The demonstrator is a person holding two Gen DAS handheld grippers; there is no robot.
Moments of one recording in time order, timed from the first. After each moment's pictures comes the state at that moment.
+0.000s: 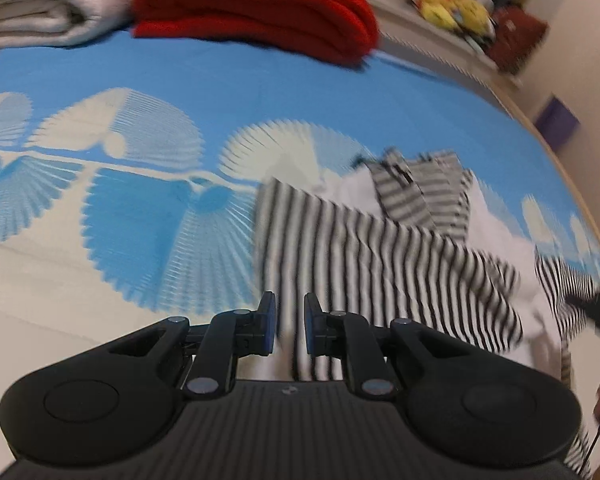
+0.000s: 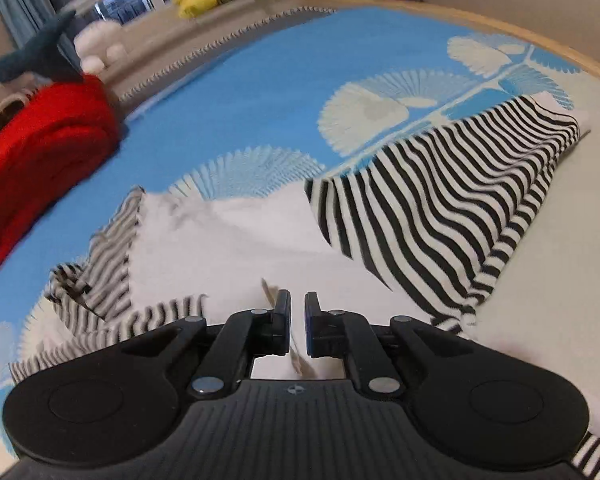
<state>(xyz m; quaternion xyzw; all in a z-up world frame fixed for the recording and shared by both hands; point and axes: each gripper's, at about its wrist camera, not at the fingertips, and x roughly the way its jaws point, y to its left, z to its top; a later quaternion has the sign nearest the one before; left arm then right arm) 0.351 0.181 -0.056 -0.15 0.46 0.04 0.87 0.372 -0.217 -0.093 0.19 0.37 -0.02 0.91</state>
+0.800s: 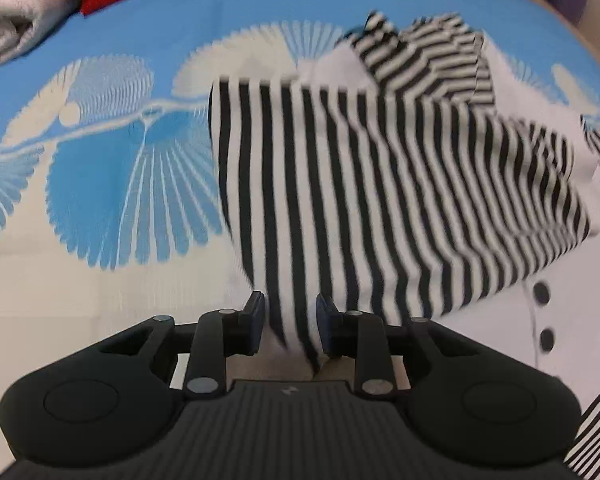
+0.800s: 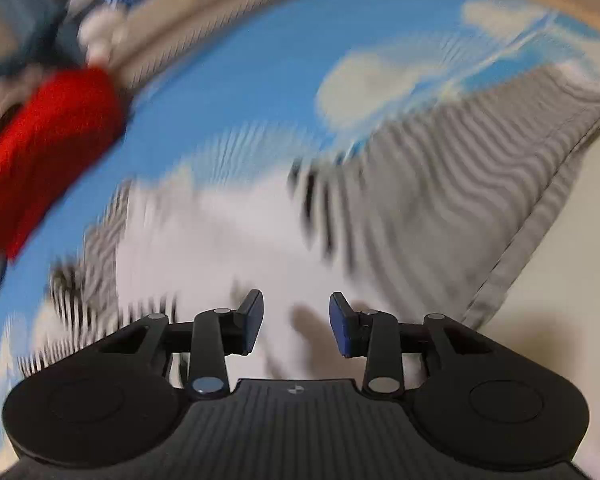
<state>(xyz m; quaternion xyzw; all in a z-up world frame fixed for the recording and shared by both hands) 0.371 0.121 -0.114 -0.02 0.55 0.05 0.83 0.401 -0.286 -0.109 0.25 0.39 -0.03 0.88</state>
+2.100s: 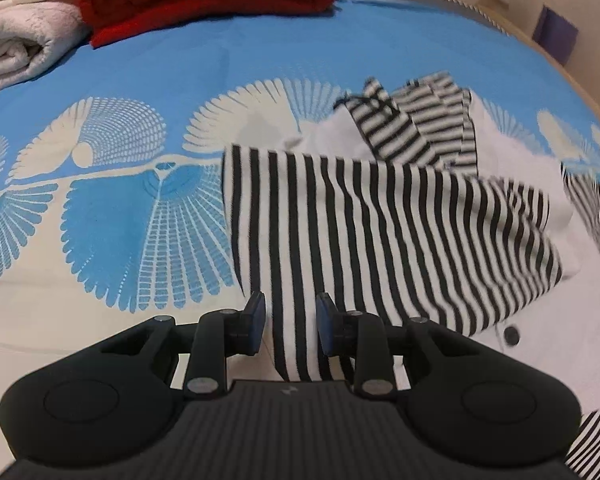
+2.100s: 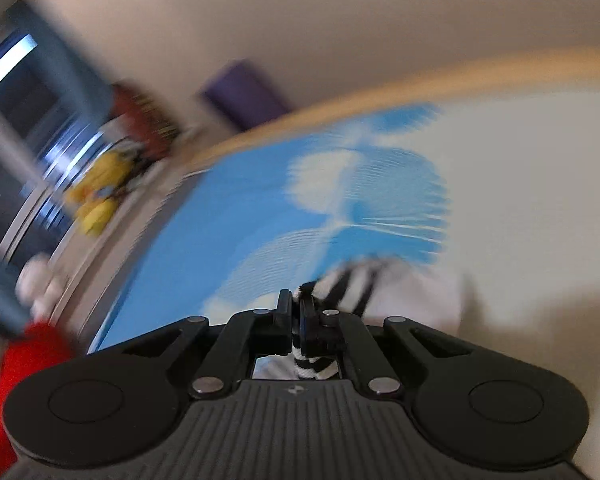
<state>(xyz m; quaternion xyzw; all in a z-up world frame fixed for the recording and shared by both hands) 0.373 0.136 -0.077 -0.05 0.50 0.05 0.86 0.384 -0.419 -0.058 0.33 0.20 -0.15 0.91</state>
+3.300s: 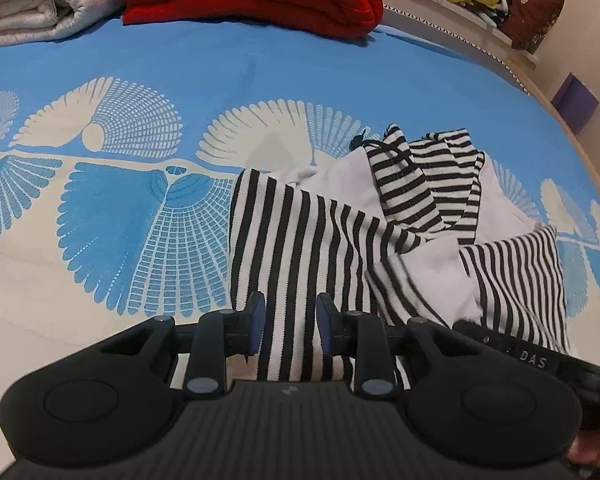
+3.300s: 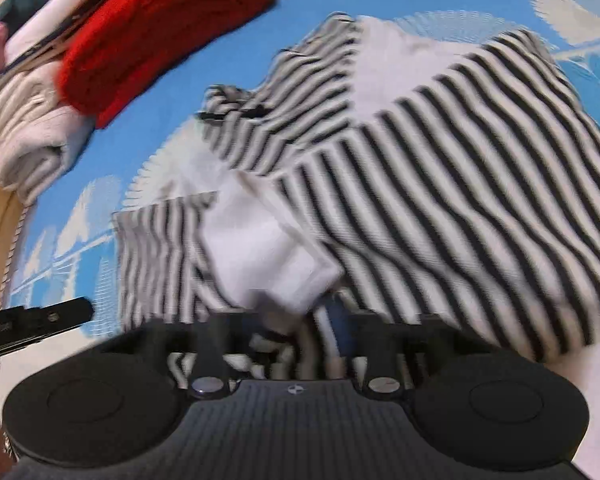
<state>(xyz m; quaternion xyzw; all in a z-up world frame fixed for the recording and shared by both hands) 0.386 0.153 -0.068 -0.14 0.48 0.07 0.86 0.388 -0.070 -0.136 0.15 0.48 0.17 0.85</state>
